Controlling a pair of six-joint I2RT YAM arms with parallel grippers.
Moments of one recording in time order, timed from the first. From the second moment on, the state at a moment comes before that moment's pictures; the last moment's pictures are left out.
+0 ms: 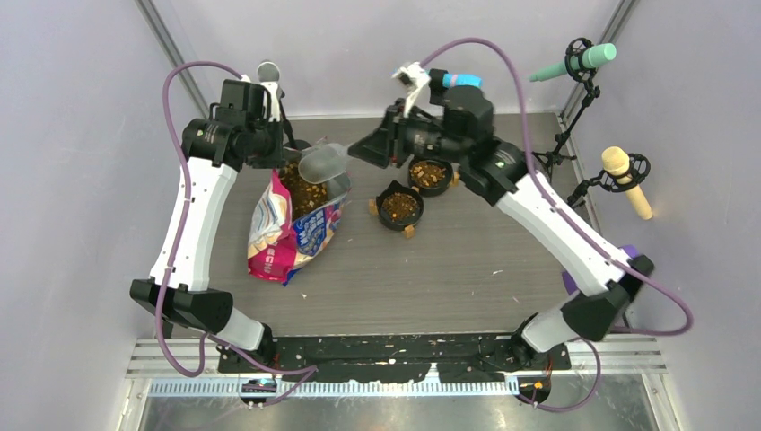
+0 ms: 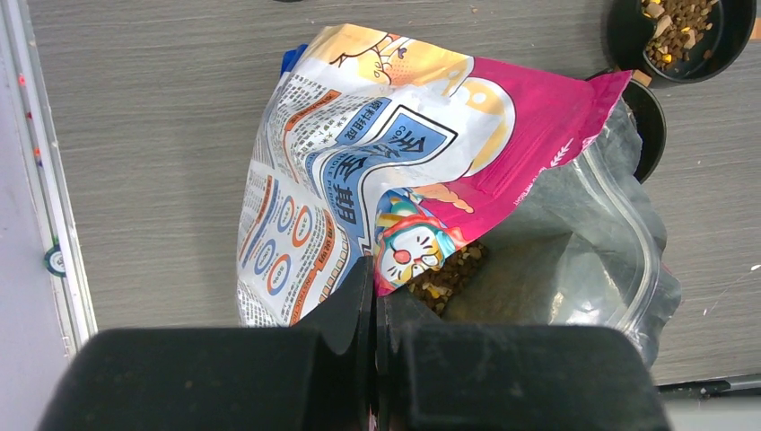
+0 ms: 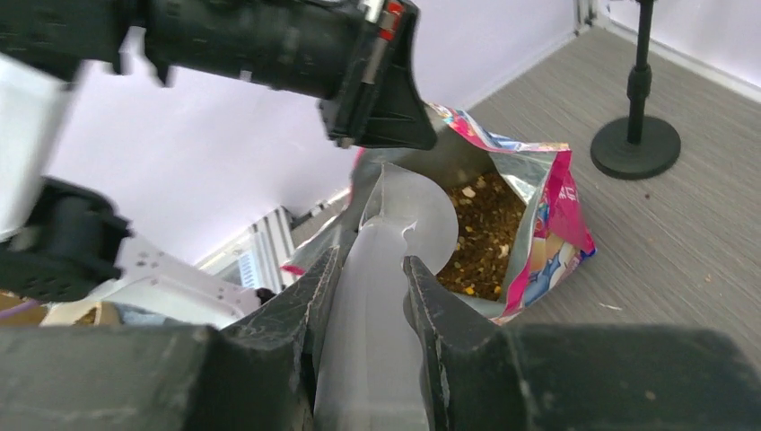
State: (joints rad) left arm -0.23 1.50 1.90 -1.21 -0.05 -0.17; right arm 0.68 1.45 1.67 -0.26 -0.51 0.39
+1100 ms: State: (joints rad) left arm -0.22 1.47 1.87 -1.19 -0.03 -0.19; right arm 0.92 2.15 2.17 -0.64 -0.16 0.22
